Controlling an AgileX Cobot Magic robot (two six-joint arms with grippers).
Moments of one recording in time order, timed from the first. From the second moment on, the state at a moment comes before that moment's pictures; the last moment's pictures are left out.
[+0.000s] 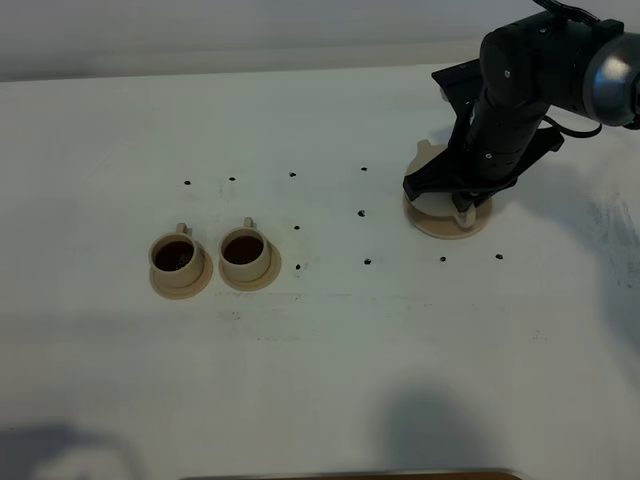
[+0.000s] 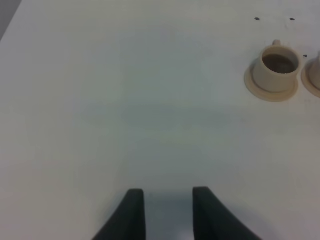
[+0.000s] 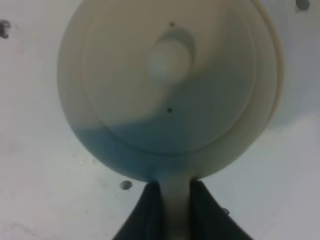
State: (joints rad) left arm 0.06 -0.01 -0.46 0.07 1.06 -0.09; right arm 0.35 2.05 -1.52 -0.05 0.95 0.06
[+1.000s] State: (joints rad) left arm 0.06 -0.01 -0.46 0.07 1.06 -0.09; right arm 0.35 2.01 -1.43 -0.04 0.85 0.06
